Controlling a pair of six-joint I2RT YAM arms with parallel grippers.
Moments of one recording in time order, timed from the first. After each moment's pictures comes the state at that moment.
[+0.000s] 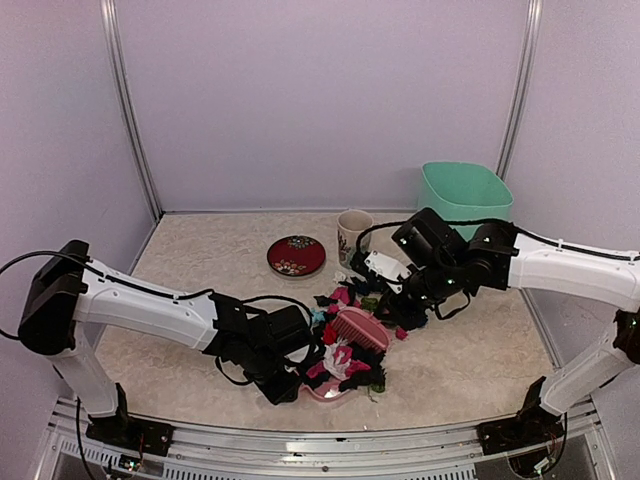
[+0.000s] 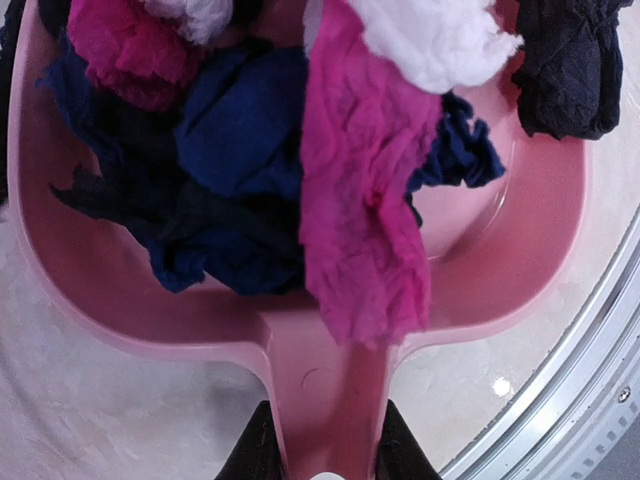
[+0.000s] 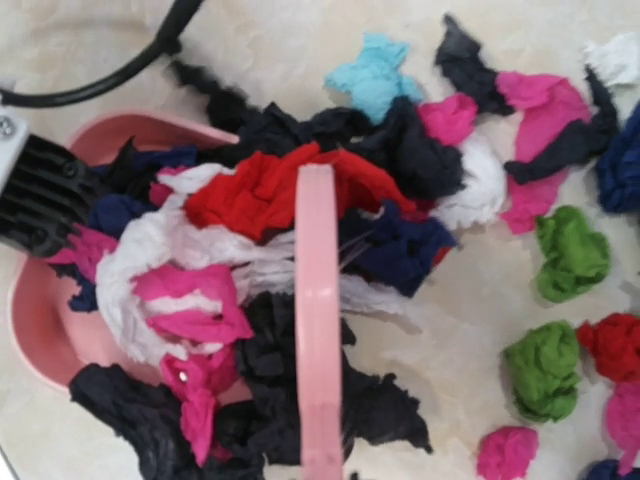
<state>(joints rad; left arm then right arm) -1.19 1.72 1.02 -0.59 0.04 -0.32 0.95 1.41 1.17 -0.71 -0.04 -0.04</state>
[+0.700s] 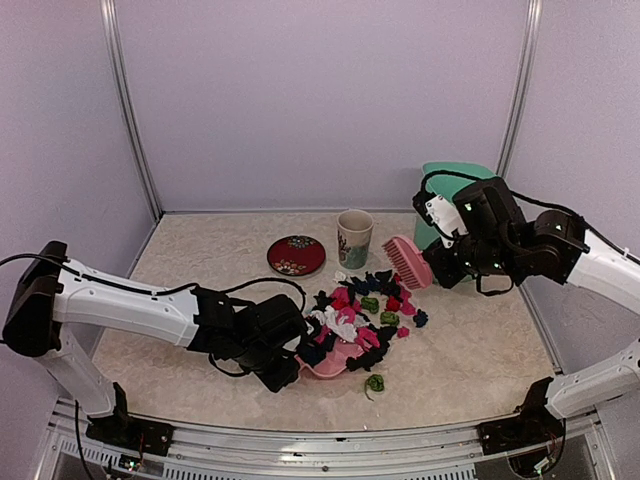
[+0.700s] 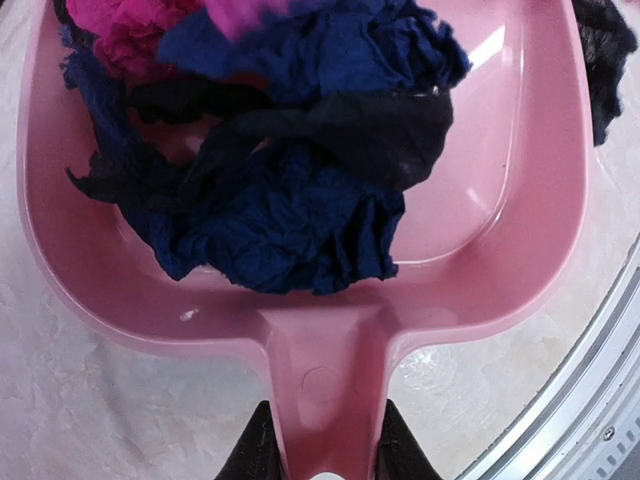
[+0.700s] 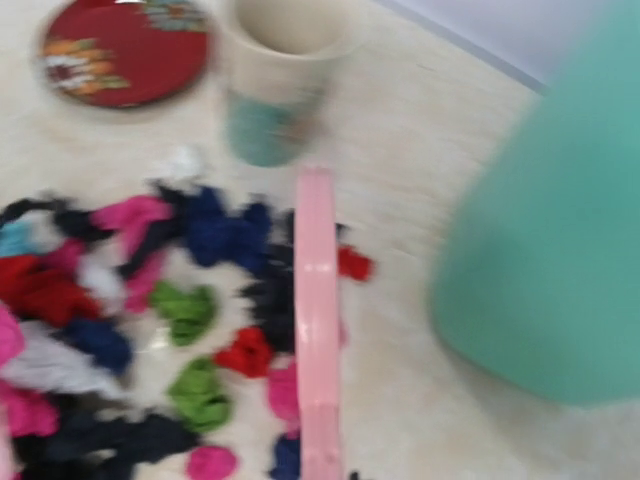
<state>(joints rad) -1.20 1.62 1.01 -0.54 -0.12 -0.34 0.86 1.14 1.16 -0.73 0.41 0.09</state>
